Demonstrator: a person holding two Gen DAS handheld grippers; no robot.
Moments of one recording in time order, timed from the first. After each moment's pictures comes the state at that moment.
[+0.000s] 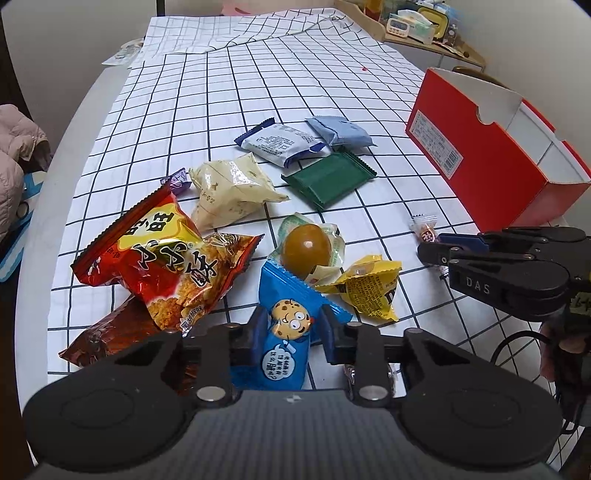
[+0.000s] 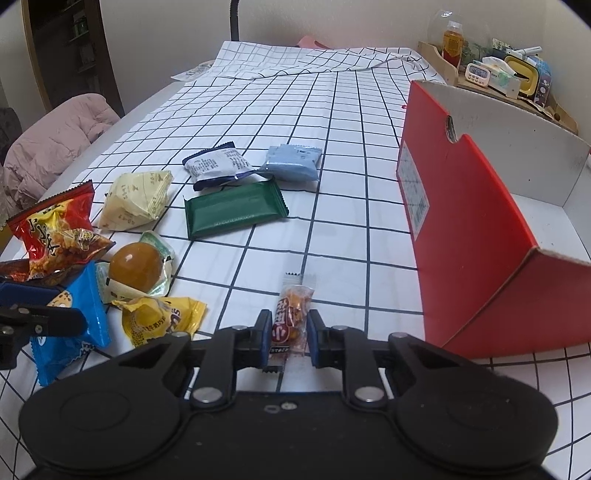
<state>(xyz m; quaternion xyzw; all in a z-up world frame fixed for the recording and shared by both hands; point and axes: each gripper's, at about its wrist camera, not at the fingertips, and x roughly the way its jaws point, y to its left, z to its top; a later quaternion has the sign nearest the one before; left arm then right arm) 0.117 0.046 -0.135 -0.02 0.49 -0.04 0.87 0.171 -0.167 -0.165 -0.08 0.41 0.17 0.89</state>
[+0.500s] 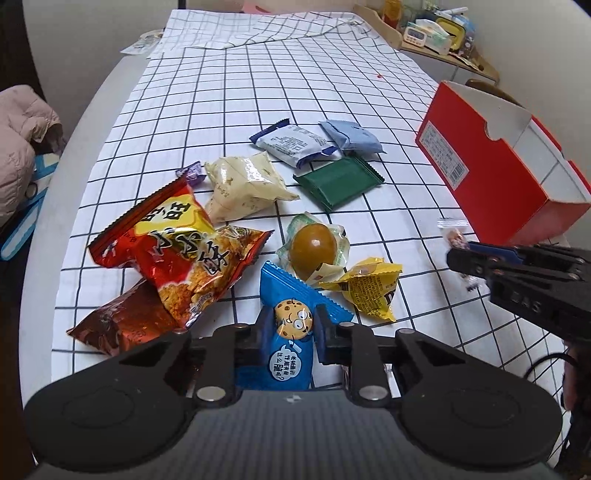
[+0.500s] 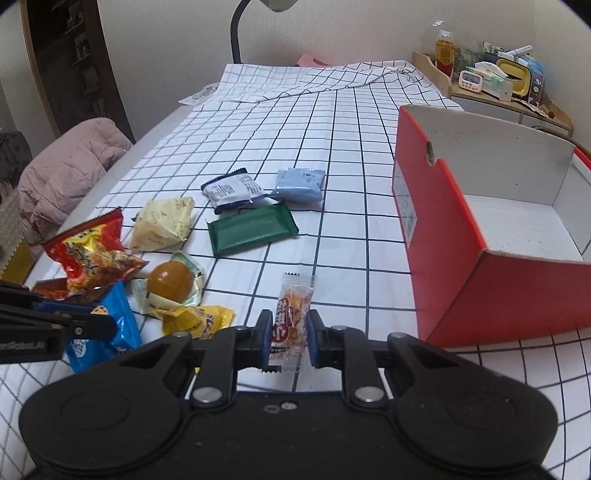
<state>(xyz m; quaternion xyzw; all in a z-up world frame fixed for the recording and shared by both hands) 0.107 0.051 -0.125 -0.06 0.49 -0.02 0.87 0.145 -0.178 -0.134 -0.05 0.39 0.19 0.90</state>
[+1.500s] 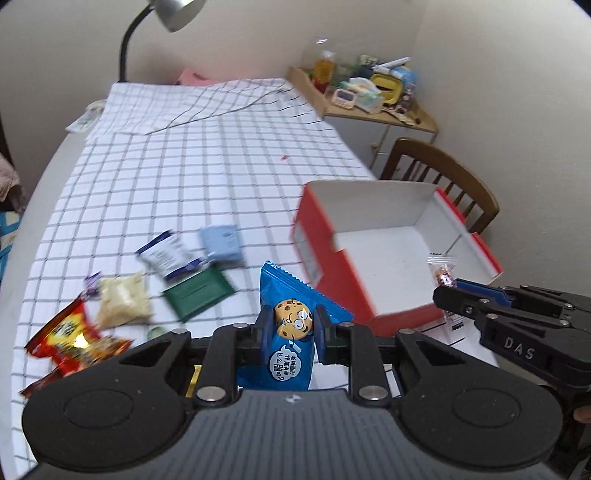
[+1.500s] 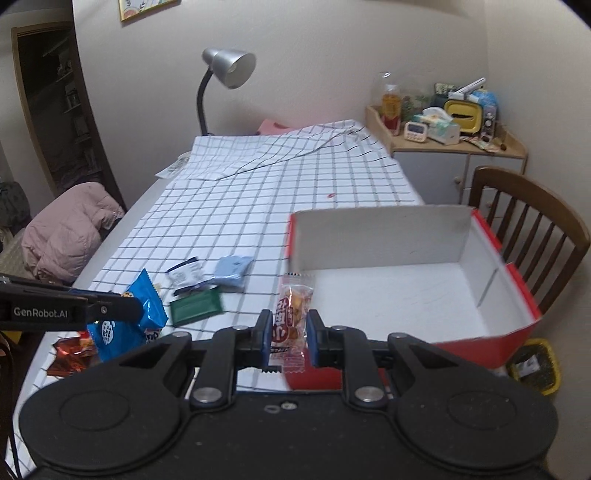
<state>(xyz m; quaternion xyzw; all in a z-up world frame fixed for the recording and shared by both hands) 0.139 -0.081 -0.008 -0.07 0.42 -0.08 0.90 0.137 -0.300 -0.016 -0.02 0.33 0.16 0.93</state>
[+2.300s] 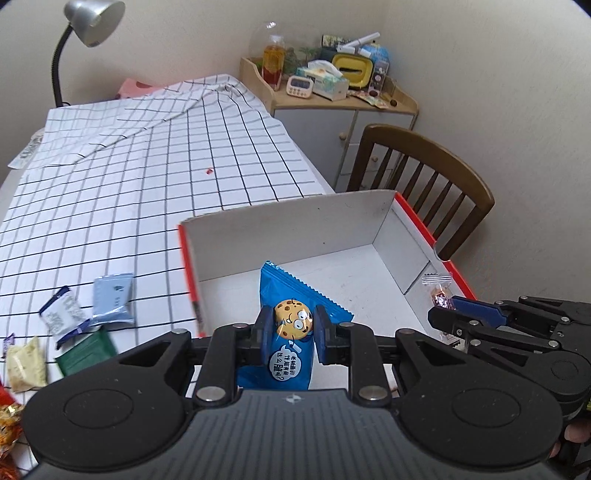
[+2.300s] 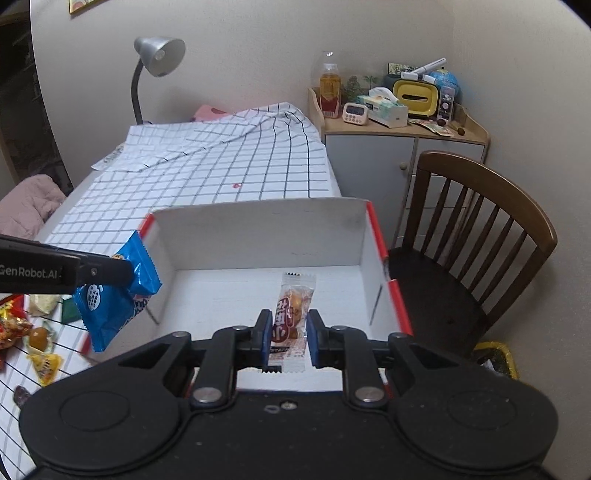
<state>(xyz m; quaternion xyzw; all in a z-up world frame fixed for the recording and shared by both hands) 0.251 -0.226 -0.030 -0.03 0.43 -0.08 0.90 0.226 -0.421 -0.040 -0.04 0.36 0.12 0.92</state>
